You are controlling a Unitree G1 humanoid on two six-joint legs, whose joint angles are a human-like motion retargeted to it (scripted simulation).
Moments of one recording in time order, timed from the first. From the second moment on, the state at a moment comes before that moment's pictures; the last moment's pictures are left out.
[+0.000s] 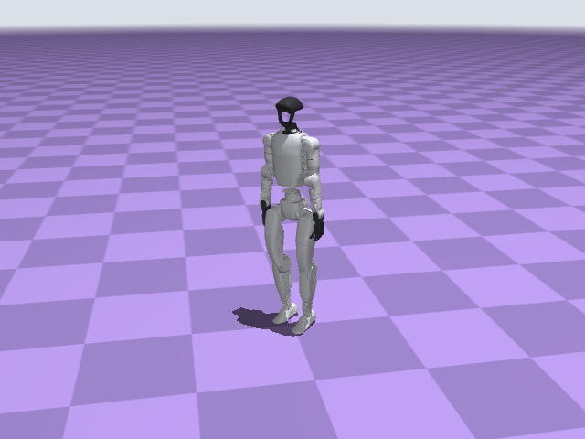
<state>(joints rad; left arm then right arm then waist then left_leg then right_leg) -0.01 0.09 0.07 1.58 0.02 0.20 -0.16 0.02 -0.13 -0.03 1.48 -0.33 0.10 0.21 -0.06 0.01 -0.11 -0.04 -0.10 0.10 0.03 0.05 0.07 -0.04 -0.04 -0.17 0.07 0.13 0.06</state>
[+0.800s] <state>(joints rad) -0.01 0.12 0.09 1.56 0.01 0.20 -0.16 0.02 -0.12 -0.01 1.47 -0.34 0.10 0.23 -0.07 -0.02 -0.08 -0.06 -0.07 0.11 0.03 0.04 0.03 -0.06 -0.01 -0.19 0.06 0.16 0.05</state>
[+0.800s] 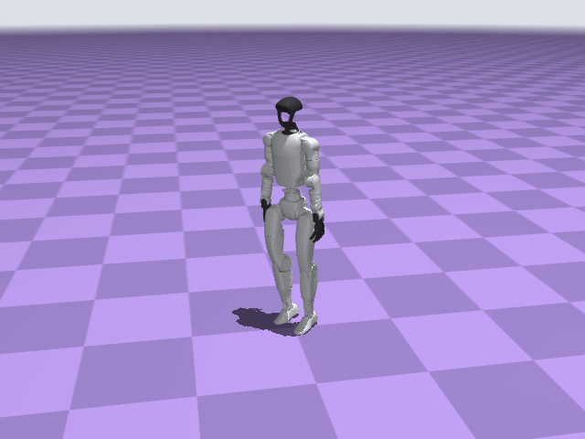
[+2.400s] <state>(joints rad) -0.15 0.17 -0.02 1.52 0.04 0.20 -0.18 0.11 -0.11 -0.04 1.35 -0.33 0.08 0.18 -0.06 0.01 0.02 -0.14 -0.07 0.13 0.05 0.02 0.10 -0.20 0.02 -0.05 0.37 -0.15 0.02</state>
